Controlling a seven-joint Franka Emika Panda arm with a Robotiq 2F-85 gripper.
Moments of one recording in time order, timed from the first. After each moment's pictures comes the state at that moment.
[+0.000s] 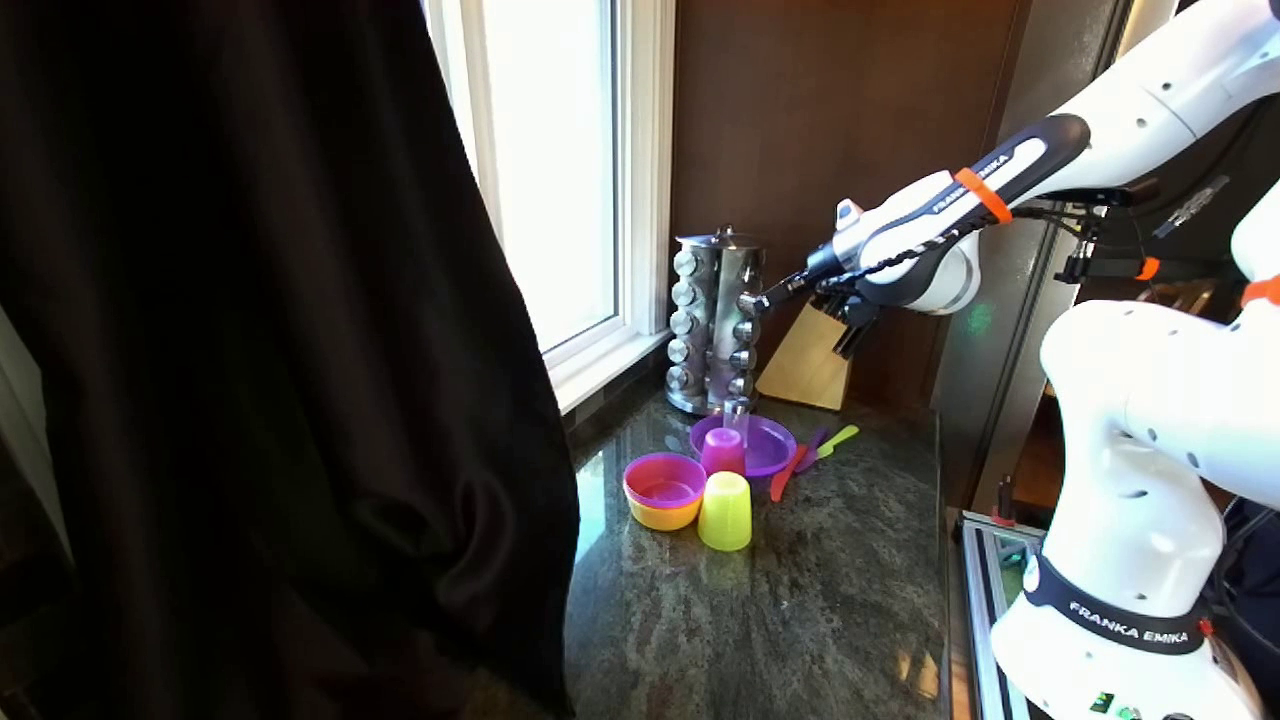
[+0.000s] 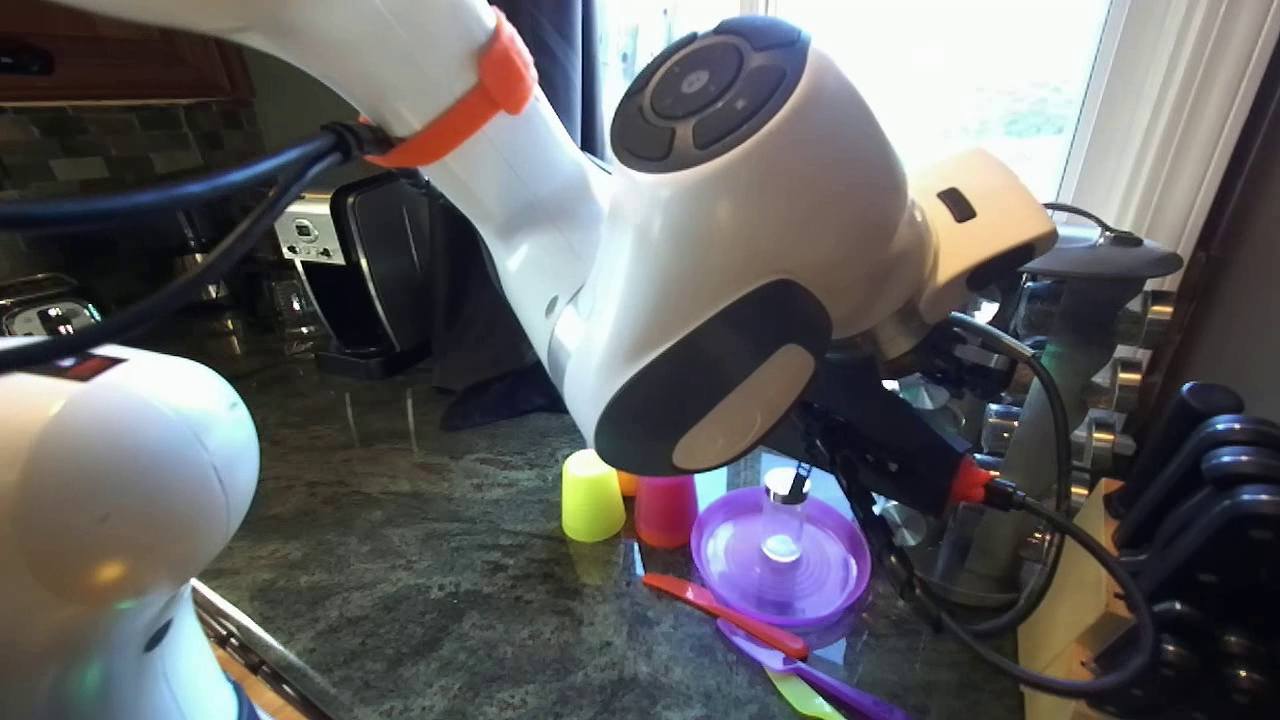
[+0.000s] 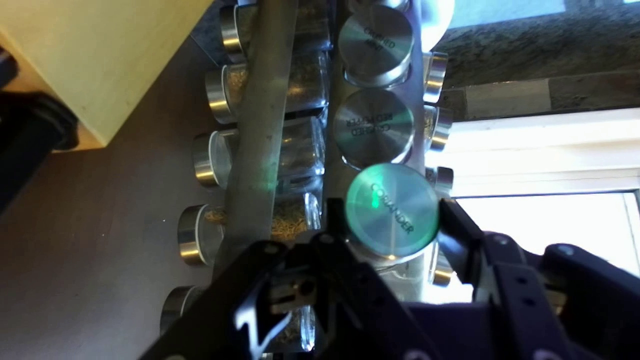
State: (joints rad) arm 0.49 -0.50 -1.36 -2.75 -0.34 3.42 -0.43
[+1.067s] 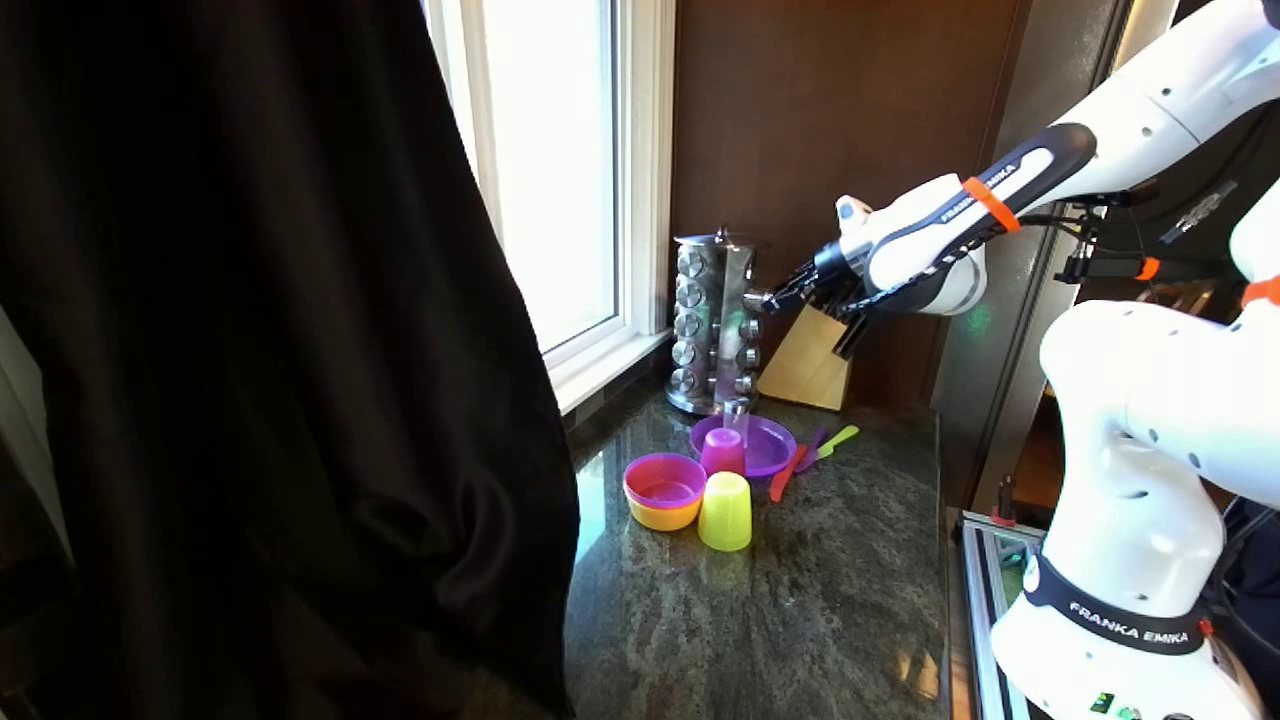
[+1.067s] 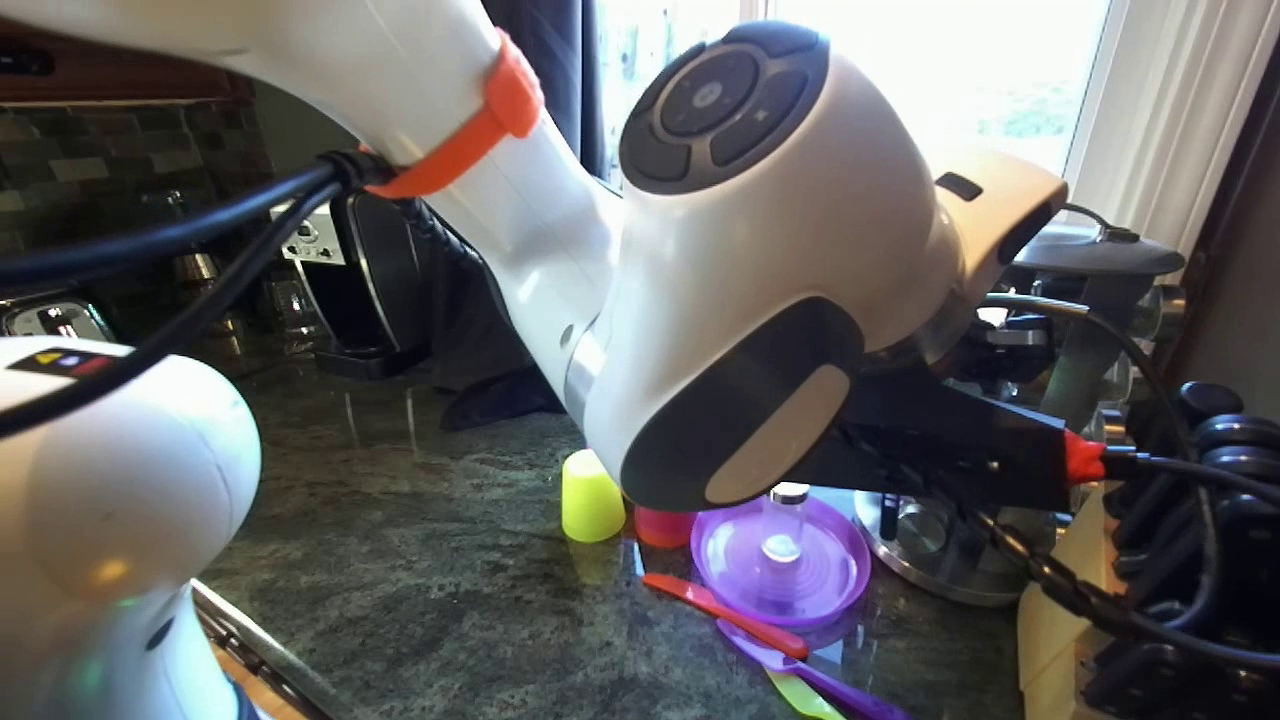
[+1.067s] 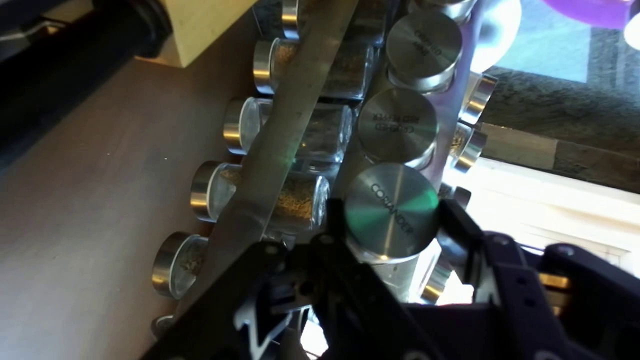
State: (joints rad) arm 0.50 -0.50 -1.44 -2.73 -0.45 3.45 -0.69
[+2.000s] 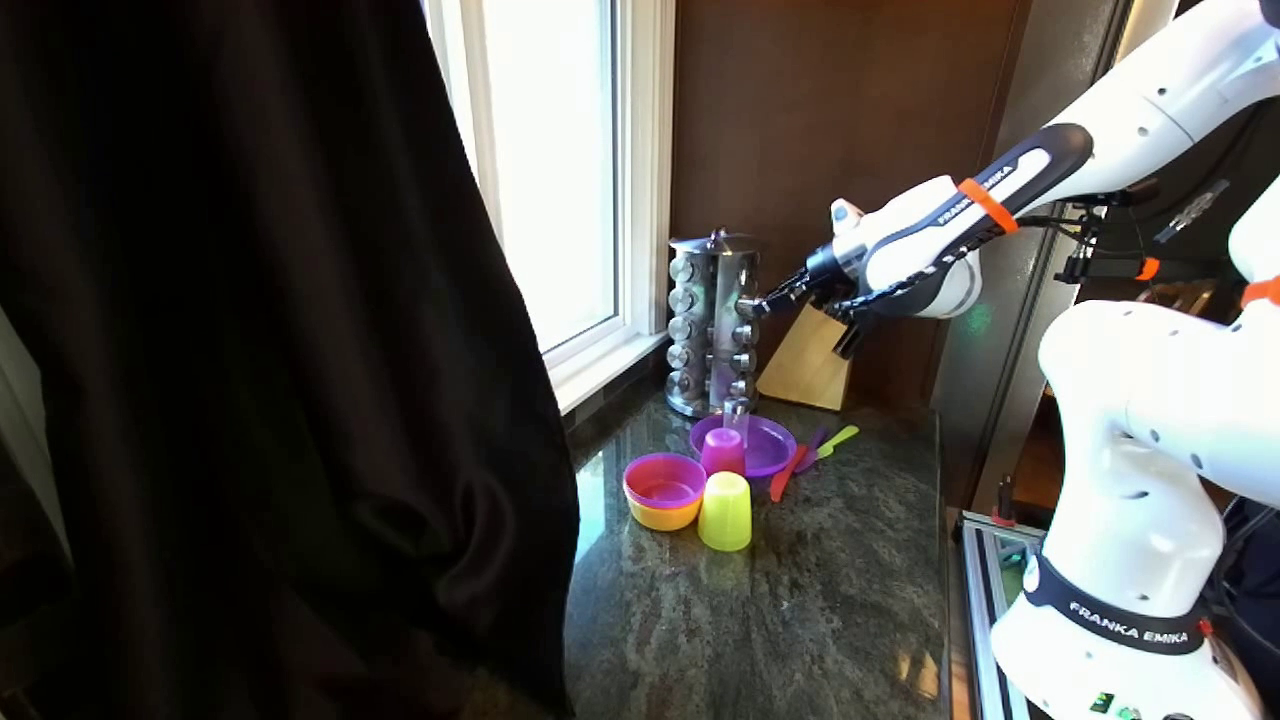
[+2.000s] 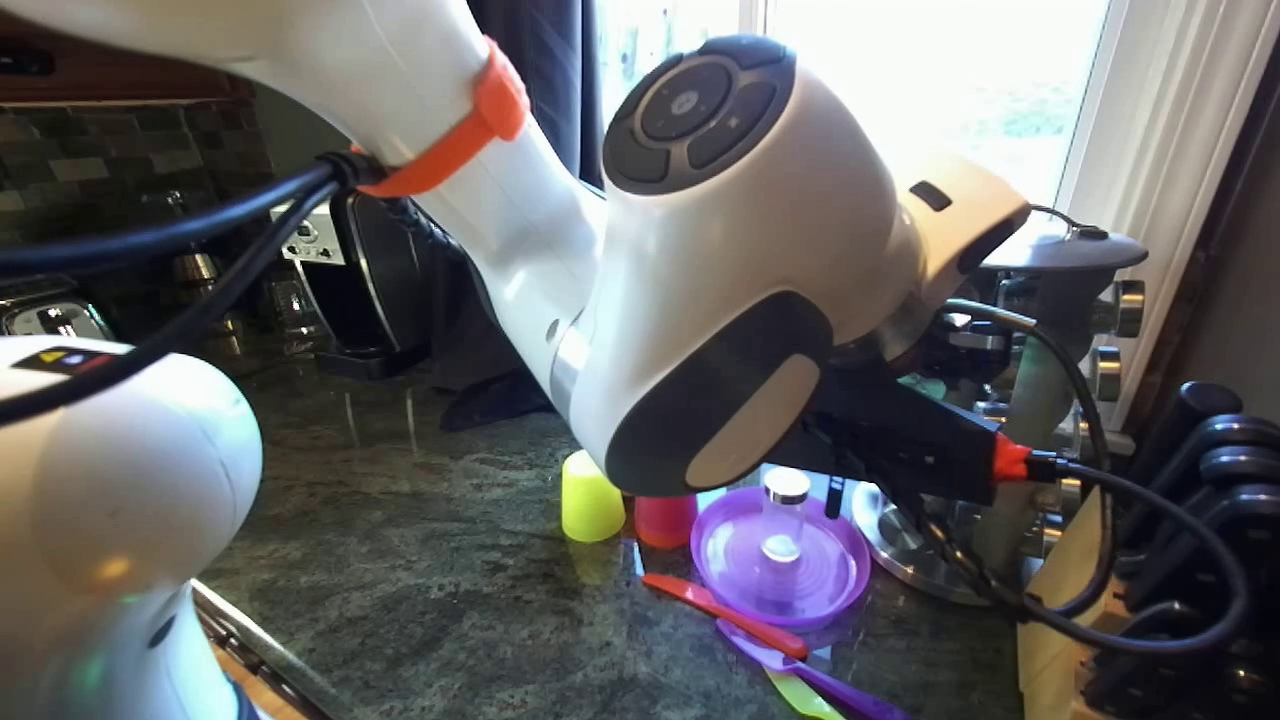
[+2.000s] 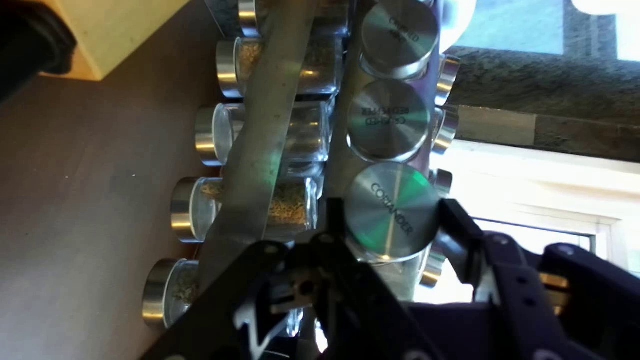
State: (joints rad) arm 0.52 -0.50 -1.41 -2.75 -0.44 3.45 -0.56
